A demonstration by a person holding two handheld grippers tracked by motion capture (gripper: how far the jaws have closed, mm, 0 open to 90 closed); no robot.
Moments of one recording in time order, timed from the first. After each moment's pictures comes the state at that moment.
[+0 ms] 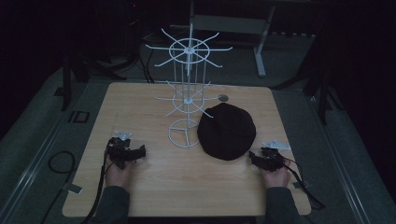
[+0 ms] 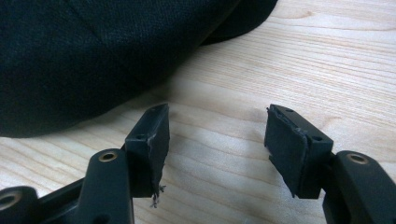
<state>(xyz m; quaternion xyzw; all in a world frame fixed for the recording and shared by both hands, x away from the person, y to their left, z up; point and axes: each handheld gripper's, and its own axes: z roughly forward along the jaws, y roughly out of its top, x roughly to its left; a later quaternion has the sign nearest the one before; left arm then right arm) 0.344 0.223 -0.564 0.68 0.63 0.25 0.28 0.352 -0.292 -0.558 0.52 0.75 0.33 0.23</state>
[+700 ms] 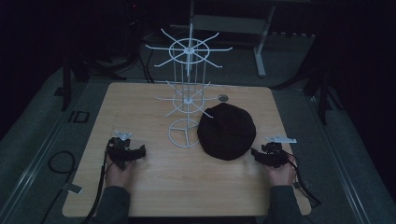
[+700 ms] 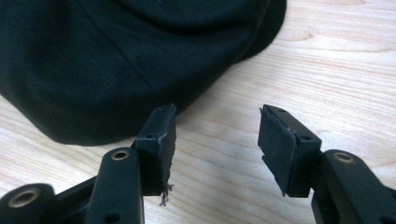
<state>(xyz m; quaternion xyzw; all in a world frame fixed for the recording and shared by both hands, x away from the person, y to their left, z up) 0.344 0.223 -0.564 0.68 0.63 0.25 0.28 0.348 -0.290 -0.518 0.52 0.76 0.34 0.20</state>
